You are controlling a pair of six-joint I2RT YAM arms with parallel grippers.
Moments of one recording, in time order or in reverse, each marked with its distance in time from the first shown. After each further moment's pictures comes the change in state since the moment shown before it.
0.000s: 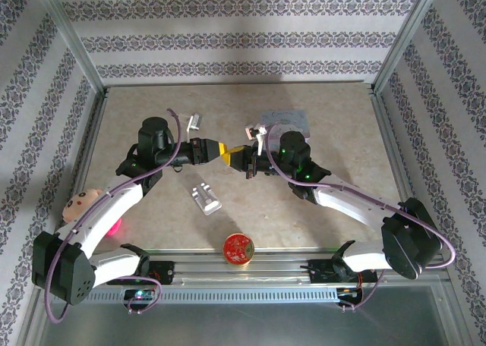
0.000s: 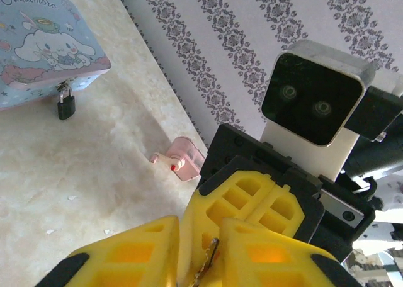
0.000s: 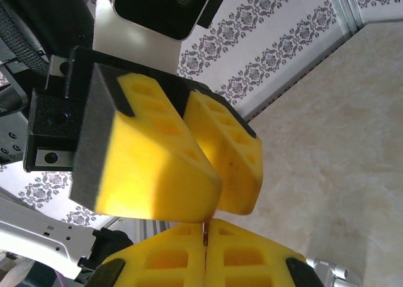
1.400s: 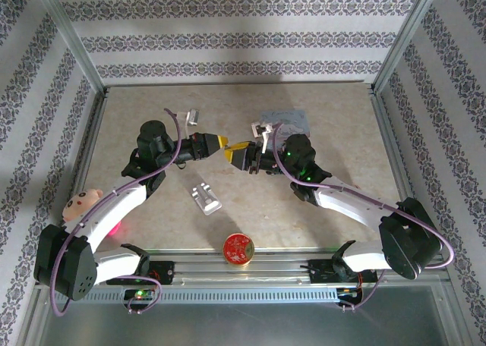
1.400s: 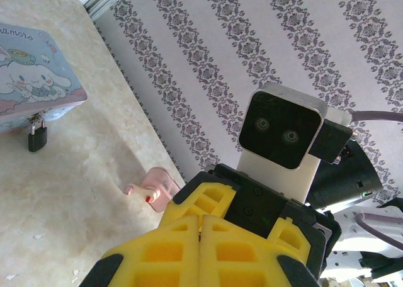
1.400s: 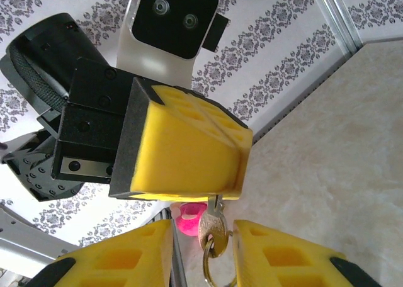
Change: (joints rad) left arm 0.001 0.031 -0.077 0.320 -0.016 -0.197; right arm -0.020 0.002 -0.052 0.160 0.012 0.106
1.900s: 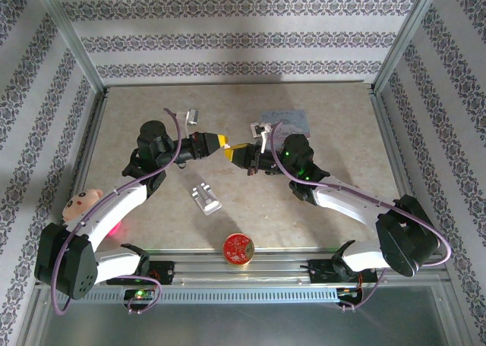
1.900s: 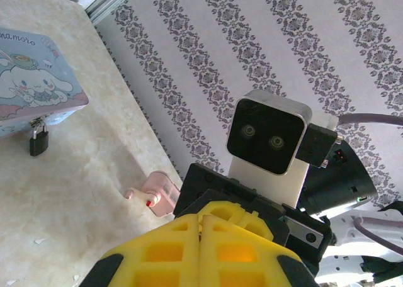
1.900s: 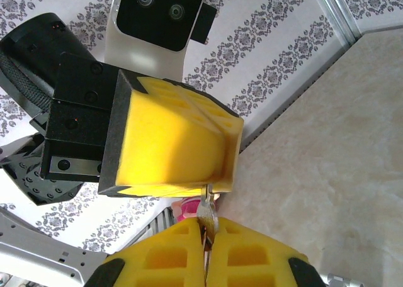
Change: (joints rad) left arm 0.003 0.007 -0.006 0.023 -0.008 -0.015; right arm -0.001 0.021 0.000 0.004 0.000 0.029
